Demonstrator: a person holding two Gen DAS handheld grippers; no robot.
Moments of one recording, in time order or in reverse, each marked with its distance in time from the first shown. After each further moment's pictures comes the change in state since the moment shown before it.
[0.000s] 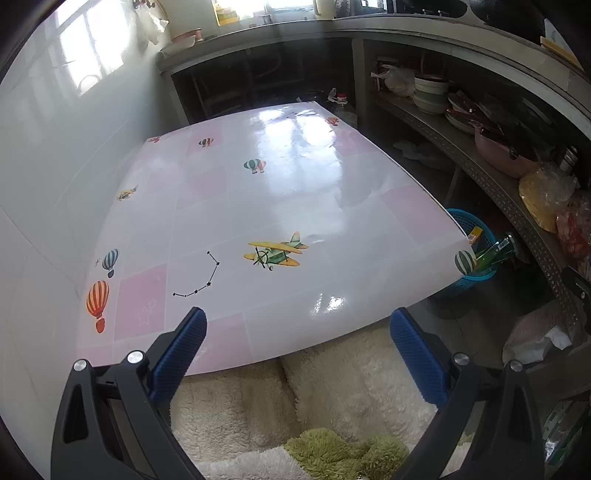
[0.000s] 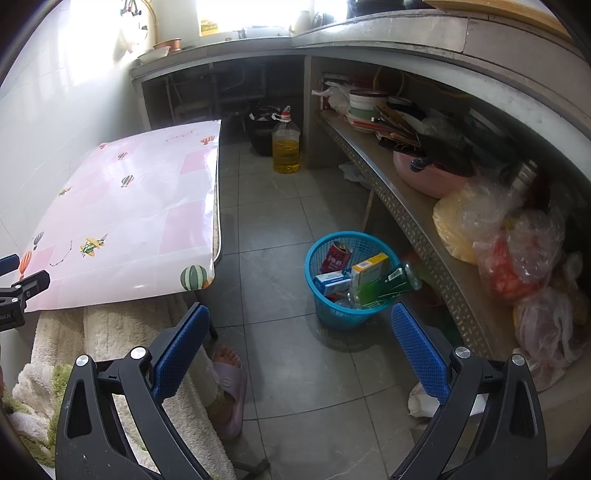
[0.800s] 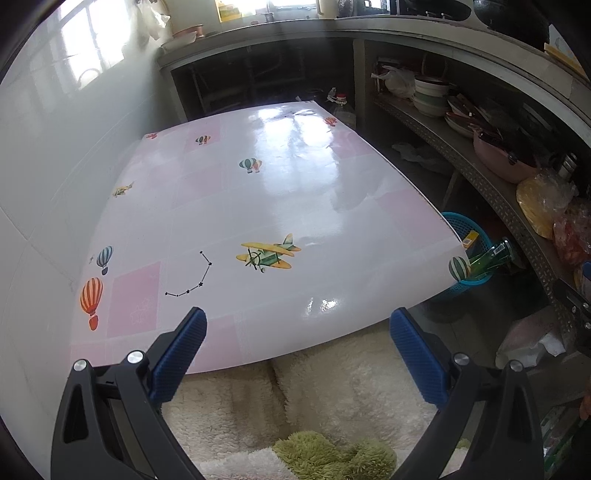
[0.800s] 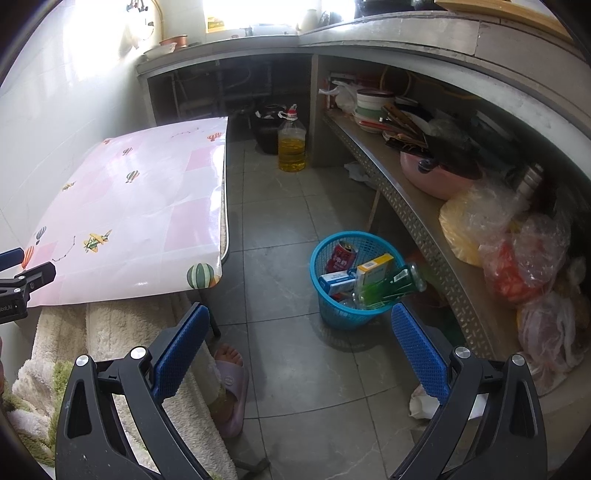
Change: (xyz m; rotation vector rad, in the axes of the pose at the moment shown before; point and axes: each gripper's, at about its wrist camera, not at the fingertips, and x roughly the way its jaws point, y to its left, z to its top) left arm -0.001 -0.007 0.003 -0.025 0.005 -0.013; right arm 0.000 0.008 -0.003 -0.012 0.002 0.008
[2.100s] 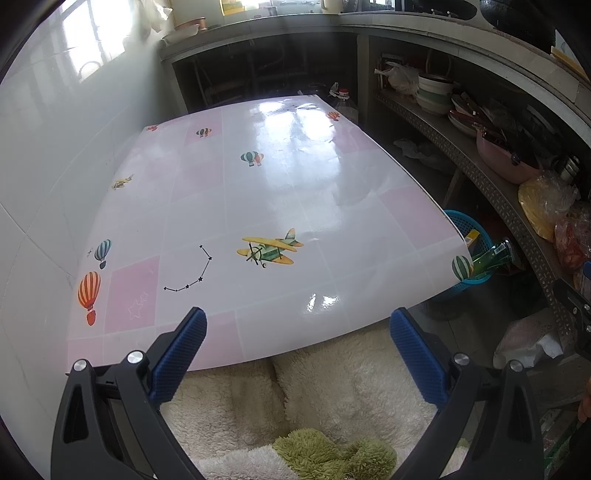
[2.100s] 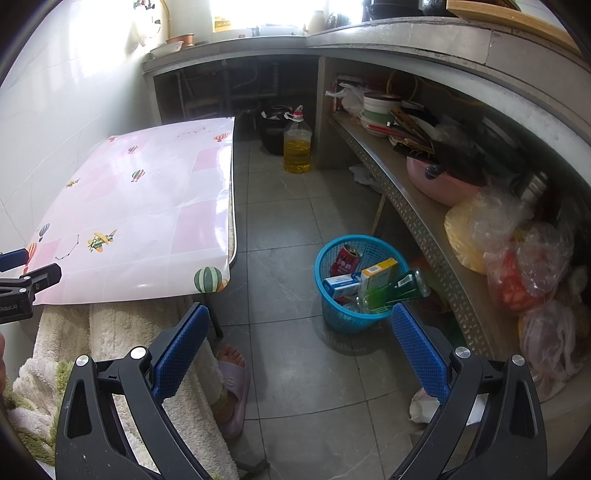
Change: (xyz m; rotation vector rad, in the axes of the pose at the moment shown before) left arm 0.003 0.002 -0.003 -0.016 0.018 -0.003; right arm 0.002 -0.003 0.007 -0.032 -0.003 0.021
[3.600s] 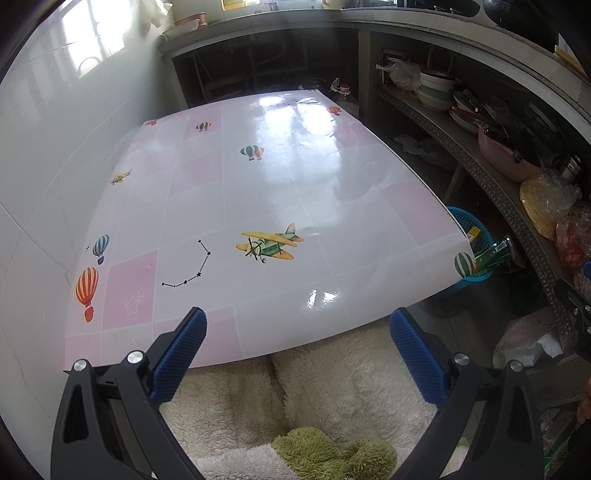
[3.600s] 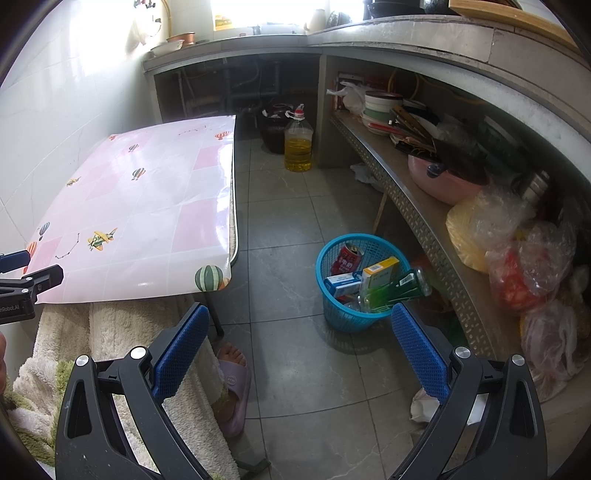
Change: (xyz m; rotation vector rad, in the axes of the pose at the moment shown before) left arm 0.005 0.002 -0.002 -0.001 0.014 -0.004; right arm 0.003 -0.001 0.001 -0.006 0.003 0.006
